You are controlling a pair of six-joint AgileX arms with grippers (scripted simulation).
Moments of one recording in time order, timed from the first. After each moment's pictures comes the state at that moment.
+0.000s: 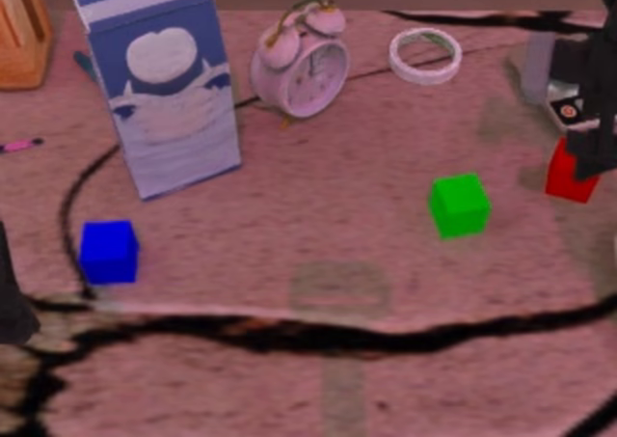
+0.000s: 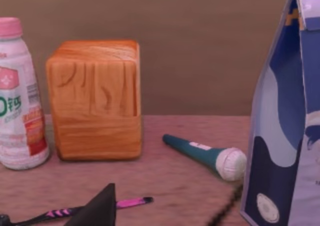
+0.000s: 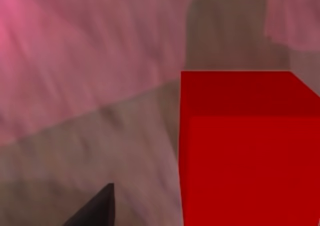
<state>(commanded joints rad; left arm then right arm) 0.00 0.00 0.00 0.00 0.00 0.00 0.08 2.35 2.02 -1.25 0.00 -1.15</state>
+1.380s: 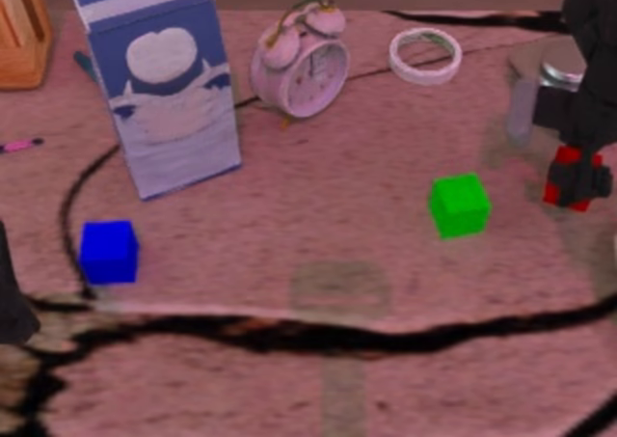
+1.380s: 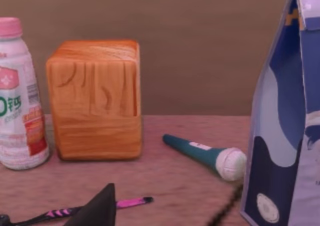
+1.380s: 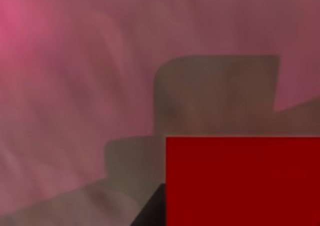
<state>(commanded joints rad) 0.00 0.00 0.00 0.00 0.00 0.00 0.09 2.40 1.84 -1.01 0.01 -1.15</state>
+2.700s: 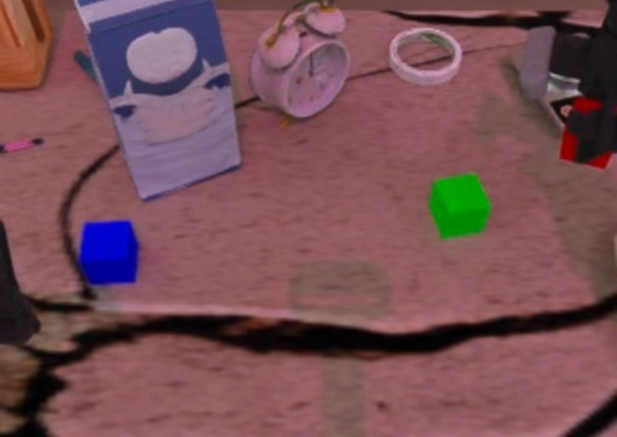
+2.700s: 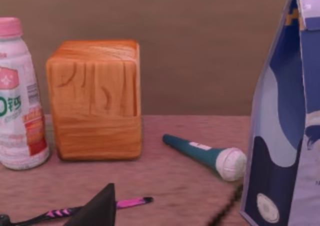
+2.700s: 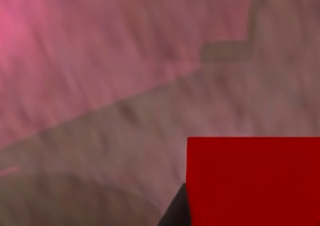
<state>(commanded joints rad) 0.00 0.00 0.00 0.00 0.00 0.00 0.09 2.32 2.02 -1.28 0.00 -1.13</state>
